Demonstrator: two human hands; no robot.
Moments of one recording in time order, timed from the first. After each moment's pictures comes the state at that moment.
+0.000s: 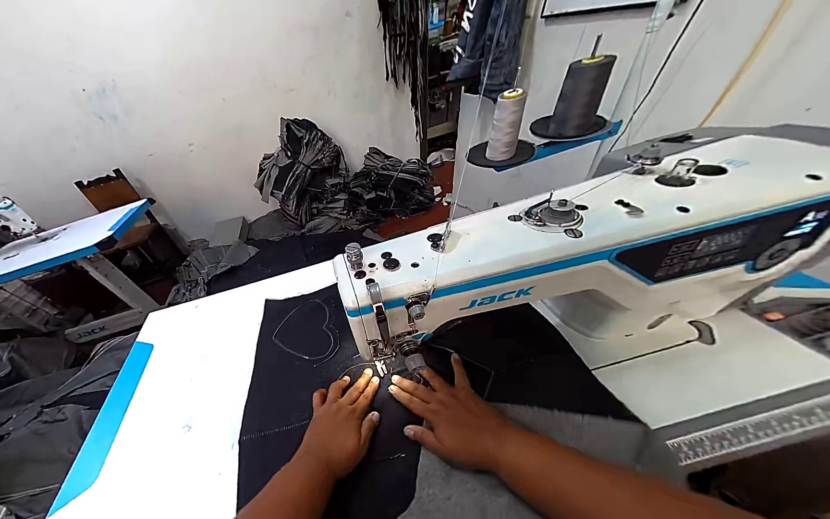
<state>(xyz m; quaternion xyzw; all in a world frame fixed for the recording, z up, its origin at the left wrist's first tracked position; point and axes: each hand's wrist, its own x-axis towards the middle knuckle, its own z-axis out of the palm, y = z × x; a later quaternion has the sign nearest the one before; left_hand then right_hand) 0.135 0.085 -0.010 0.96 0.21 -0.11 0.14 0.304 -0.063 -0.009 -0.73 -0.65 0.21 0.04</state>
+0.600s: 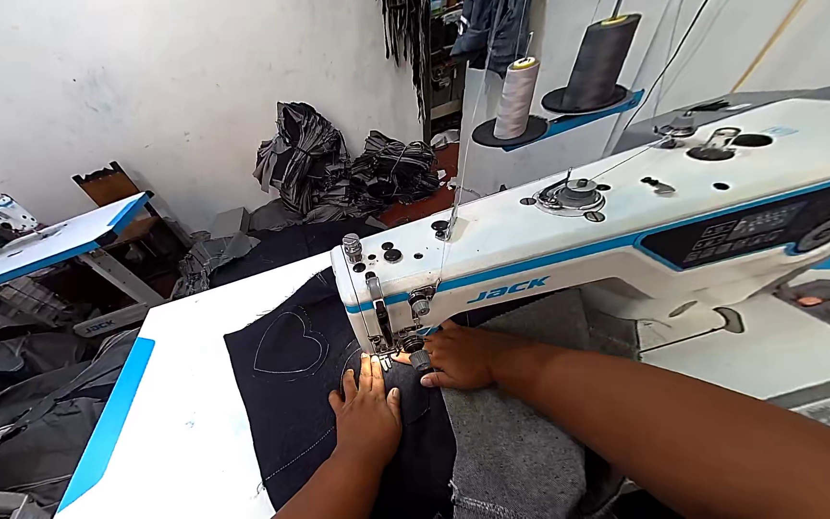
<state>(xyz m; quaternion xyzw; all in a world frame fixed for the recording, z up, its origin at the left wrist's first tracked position) 0.183 0.048 0.001 0.90 0.39 -0.17 0.12 0.386 -0.017 -0.004 -0.61 -0.78 0.15 -0.05</state>
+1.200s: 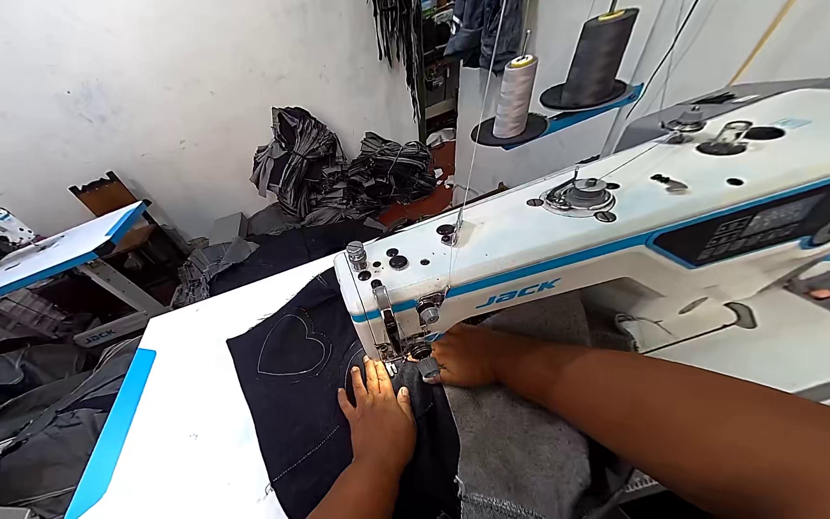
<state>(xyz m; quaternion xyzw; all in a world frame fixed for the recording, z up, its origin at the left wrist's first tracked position) 0.192 0.044 -0.002 0.88 0.42 -0.14 0.13 0.382 -0.015 0.000 -0.64 -0.76 0.13 -0.04</state>
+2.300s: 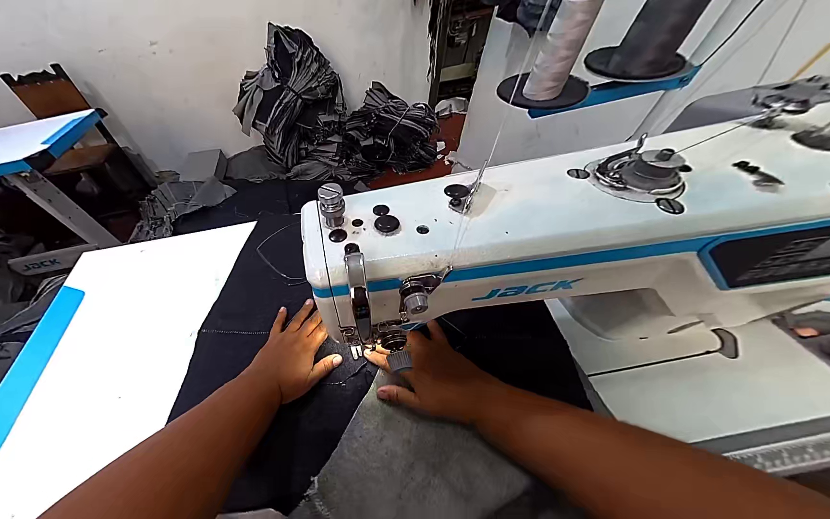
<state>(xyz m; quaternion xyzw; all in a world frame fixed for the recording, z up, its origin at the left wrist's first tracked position) 0.172 0.150 -0.013 0.96 0.22 -0.14 0.08 0.352 -0.033 -0.015 -0.68 -0.71 0.18 0.06</state>
